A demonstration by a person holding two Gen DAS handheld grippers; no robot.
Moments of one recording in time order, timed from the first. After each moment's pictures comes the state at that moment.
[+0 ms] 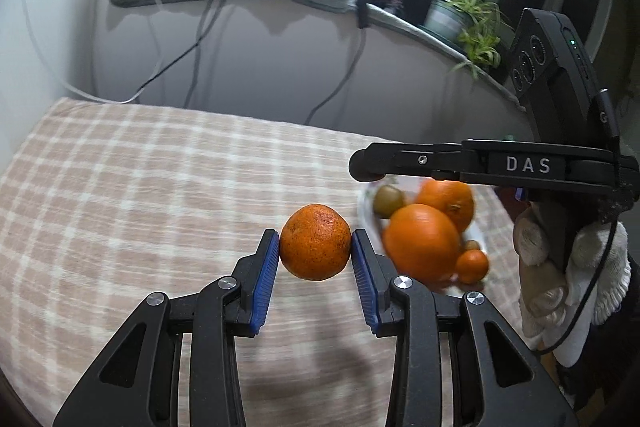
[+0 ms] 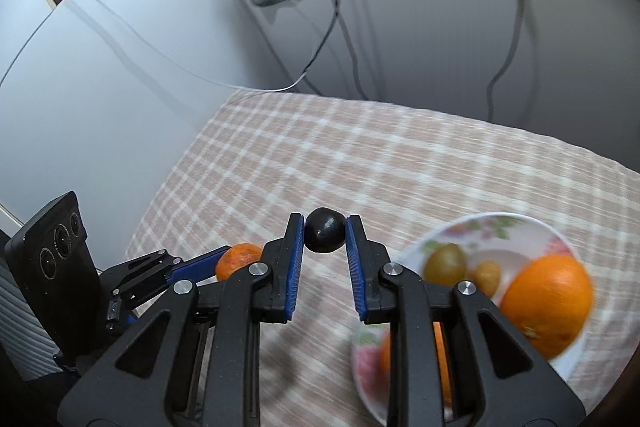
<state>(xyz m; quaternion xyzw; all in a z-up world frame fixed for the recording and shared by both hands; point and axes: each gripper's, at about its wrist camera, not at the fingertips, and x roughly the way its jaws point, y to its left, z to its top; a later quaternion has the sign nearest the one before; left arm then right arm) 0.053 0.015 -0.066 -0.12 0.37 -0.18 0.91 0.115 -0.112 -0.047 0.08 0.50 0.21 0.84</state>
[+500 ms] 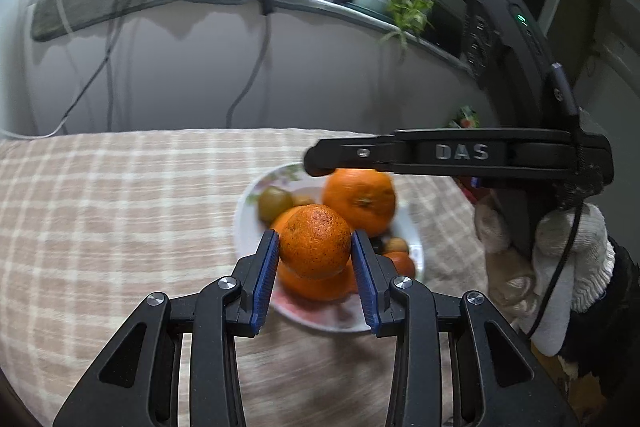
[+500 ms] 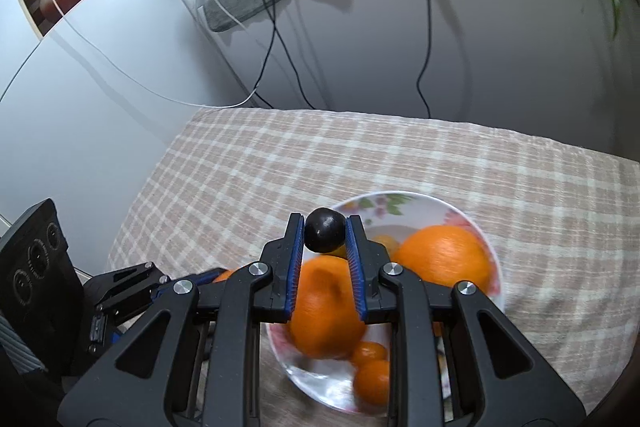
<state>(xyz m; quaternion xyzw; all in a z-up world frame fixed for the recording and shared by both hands) 0.053 -0.072 -0.053 -0.07 0.36 -0.25 0.89 0.100 -0.188 -0.037 0.09 0.49 0.17 0.85</state>
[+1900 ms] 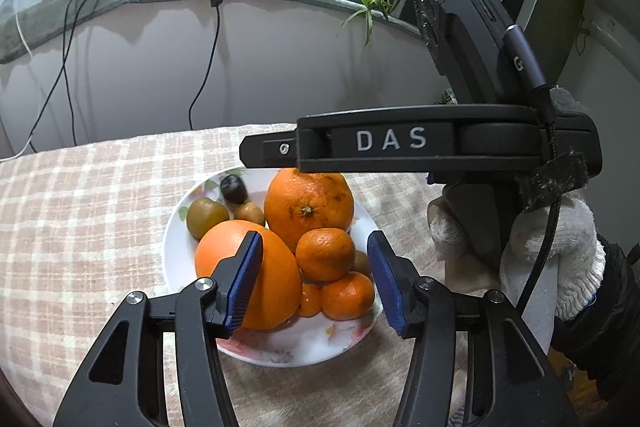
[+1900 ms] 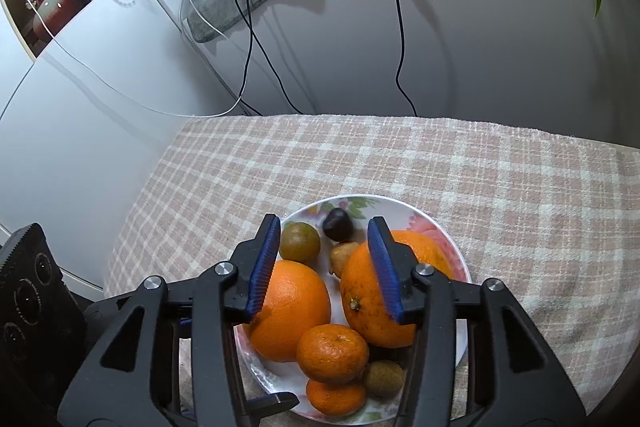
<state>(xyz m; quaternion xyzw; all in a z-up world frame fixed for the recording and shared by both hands) 0.064 -0.117 -0.057 -0.05 0.37 -0.27 0.89 0.103 -0.214 -0.046 0.12 0.48 0.16 0.85</state>
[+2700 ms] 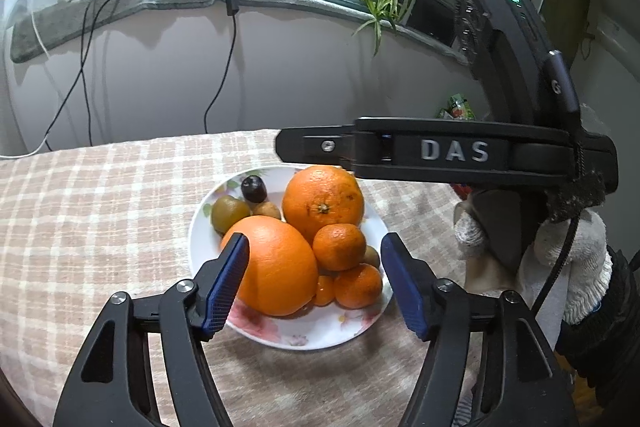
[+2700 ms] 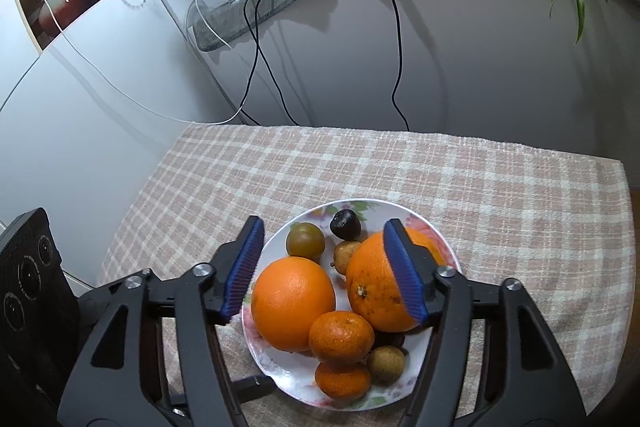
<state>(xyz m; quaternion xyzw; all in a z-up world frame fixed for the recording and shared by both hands) 0.055 -0.099 -0.050 -0.05 0.37 -0.26 0.89 0.085 -0.211 -0.026 0.10 0.46 0.15 0.87</state>
